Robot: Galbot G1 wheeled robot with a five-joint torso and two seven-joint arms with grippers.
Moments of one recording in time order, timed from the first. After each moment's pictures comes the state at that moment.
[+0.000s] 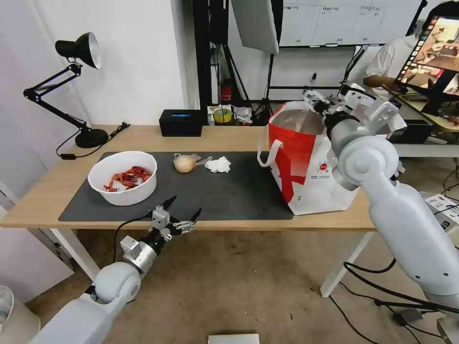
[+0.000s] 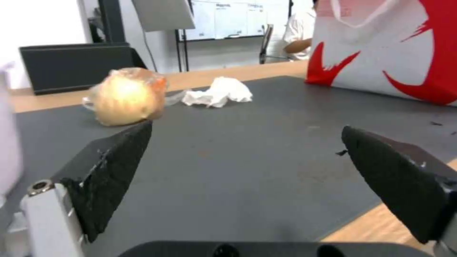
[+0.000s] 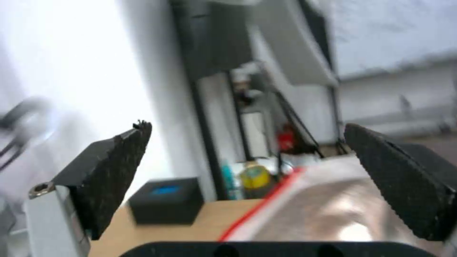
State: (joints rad) left arm 1.18 -0.90 -0.22 -1.75 -0.55 -0.22 0.14; right arm -0.46 0.89 0.04 1.97 1.08 -0.27 0.52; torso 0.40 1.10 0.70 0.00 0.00
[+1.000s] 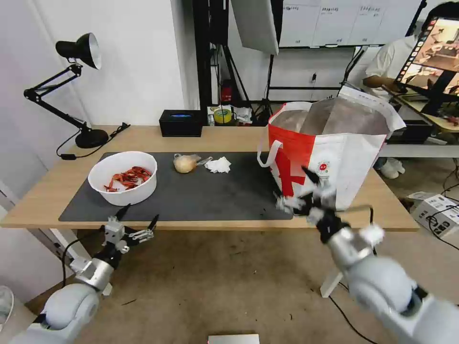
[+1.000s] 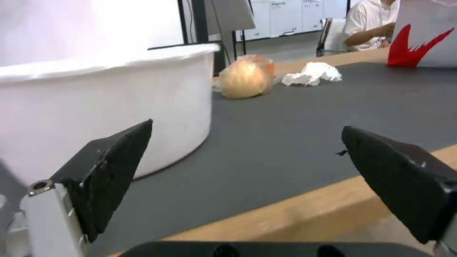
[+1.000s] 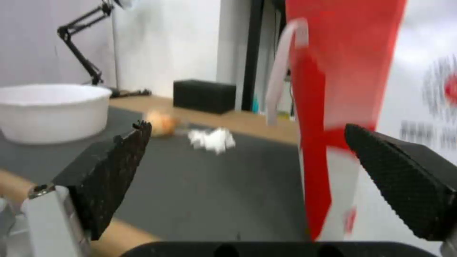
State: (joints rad) left arm 1.46 -0.88 -0.54 -1.73 -0.56 -0.35 0.19; right arm -1.45 0.75 0.25 2.17 0.50 0.19 0.19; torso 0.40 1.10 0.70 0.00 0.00
